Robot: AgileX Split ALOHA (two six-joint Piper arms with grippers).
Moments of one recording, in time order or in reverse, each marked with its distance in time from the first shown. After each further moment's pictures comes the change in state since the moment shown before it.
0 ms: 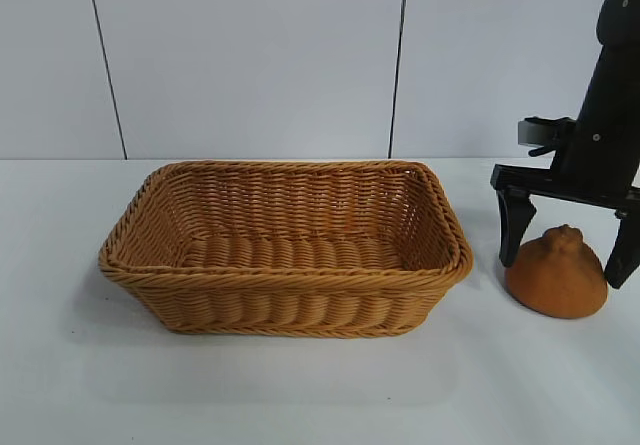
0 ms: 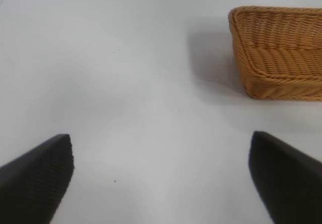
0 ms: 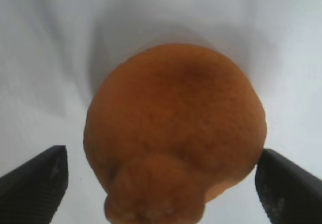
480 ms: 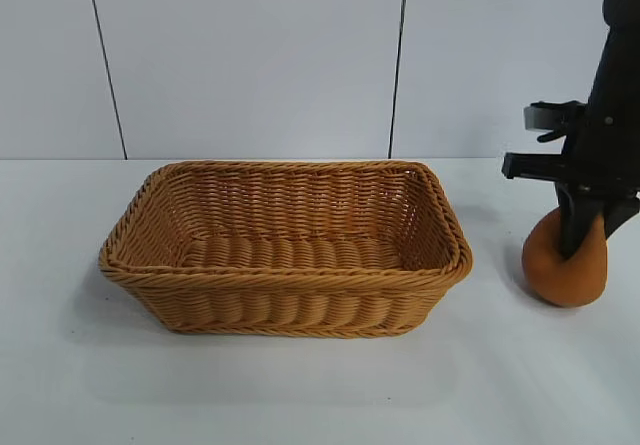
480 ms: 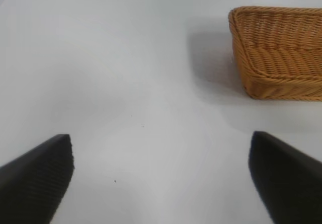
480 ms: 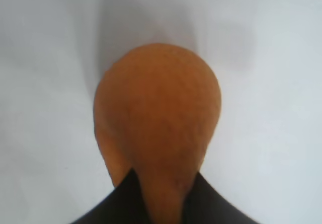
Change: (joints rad) left arm 0.000 0.000 0.000 0.000 0.000 0.000; right arm 0.000 -0.068 -0.047 -0.061 0.057 -0.008
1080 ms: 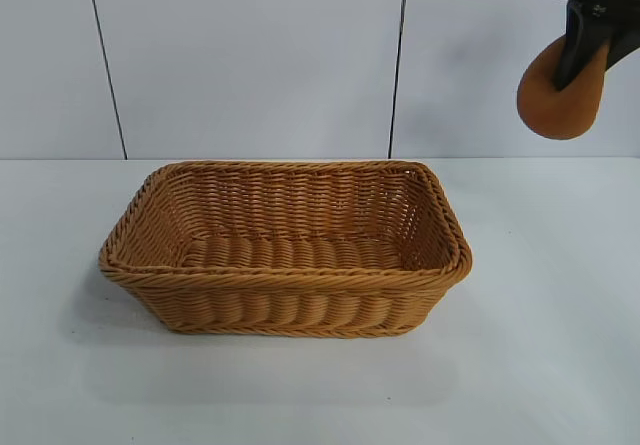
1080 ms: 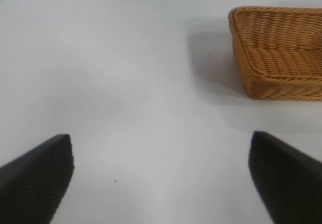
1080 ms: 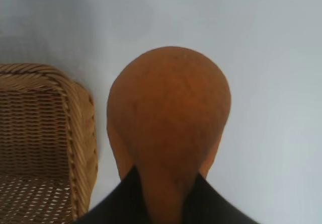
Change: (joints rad) left arm 0.000 0.000 0.000 0.000 0.000 0.000; right arm 0.028 -0.164 -0.222 0.091 0.095 0.001
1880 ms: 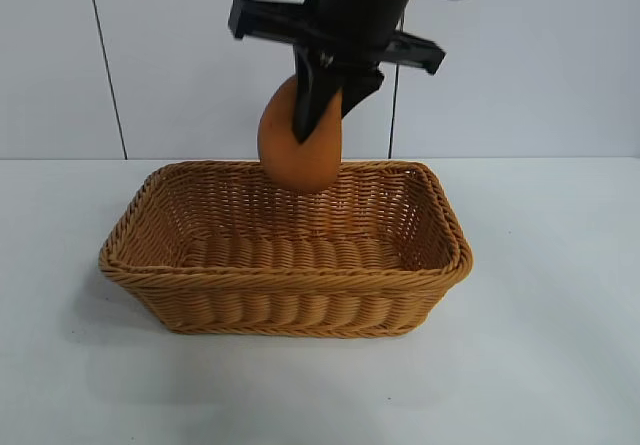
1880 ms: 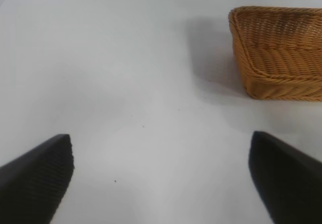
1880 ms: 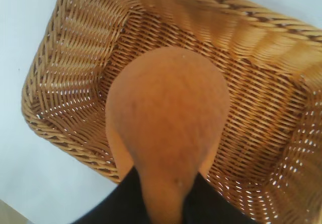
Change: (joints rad) left arm 0.000 0.000 0.000 0.000 0.000 0.000; right arm 0.509 0.131 -0.001 -0.001 -0.172 0.031
